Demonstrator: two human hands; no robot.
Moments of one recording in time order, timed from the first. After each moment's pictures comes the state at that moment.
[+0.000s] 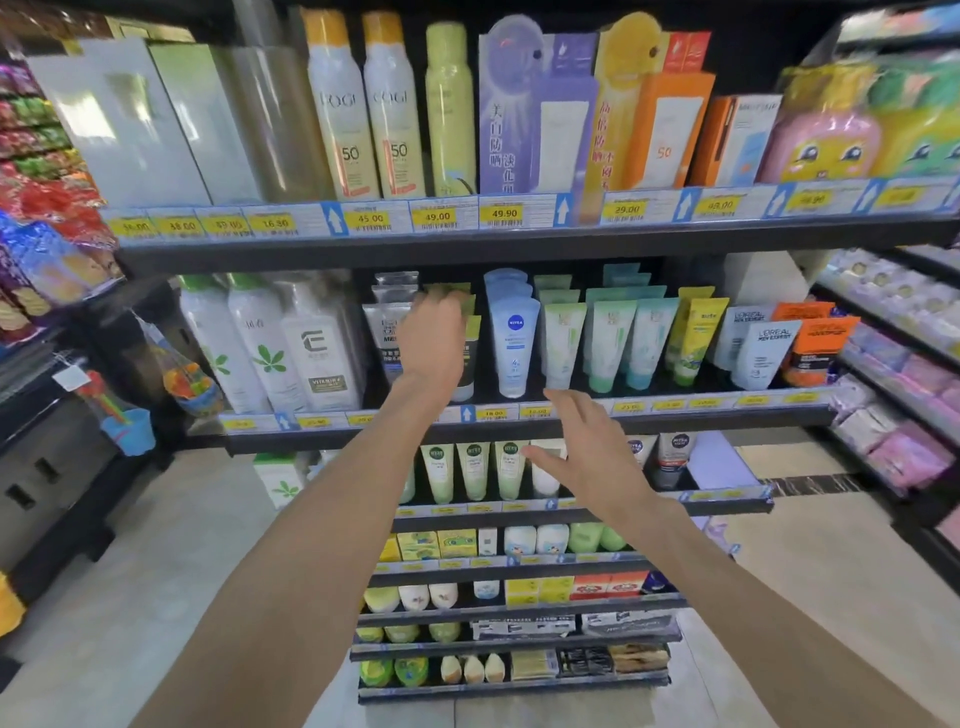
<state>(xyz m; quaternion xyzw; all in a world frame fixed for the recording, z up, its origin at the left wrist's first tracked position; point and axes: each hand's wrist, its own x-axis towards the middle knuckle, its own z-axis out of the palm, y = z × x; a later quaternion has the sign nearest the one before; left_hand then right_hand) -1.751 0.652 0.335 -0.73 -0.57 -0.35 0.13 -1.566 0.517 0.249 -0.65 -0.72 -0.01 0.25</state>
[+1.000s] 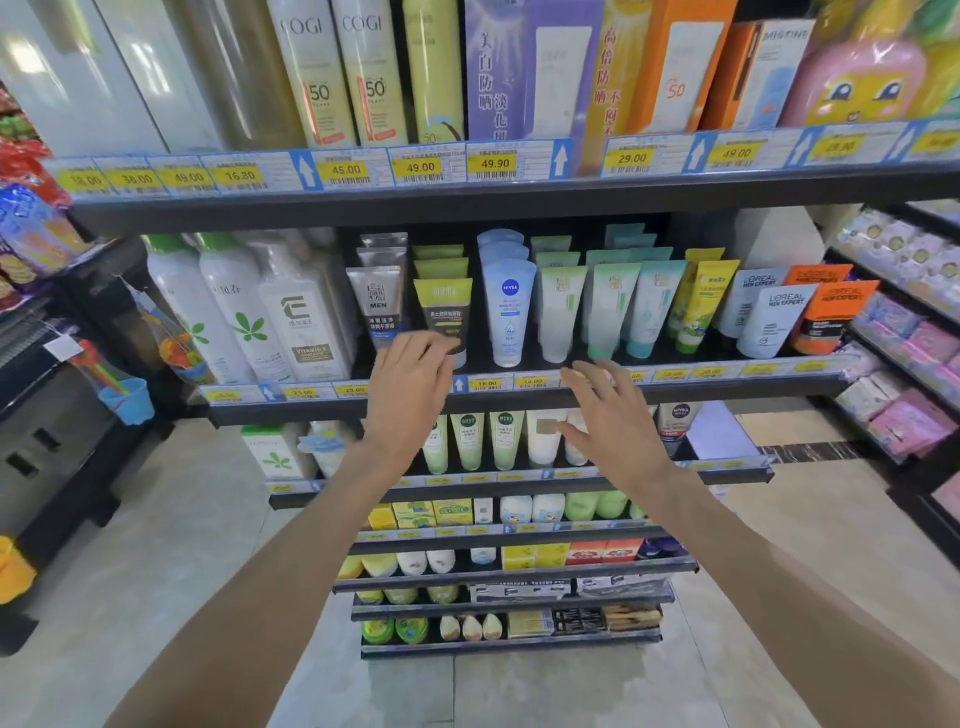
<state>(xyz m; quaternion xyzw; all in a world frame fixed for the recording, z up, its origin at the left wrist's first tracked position) -1.795 0.614 0.239 -0.80 -0.44 -0.39 0.13 -1.525 0.533 0.221 -0.66 -0.73 -0.12 0.13</state>
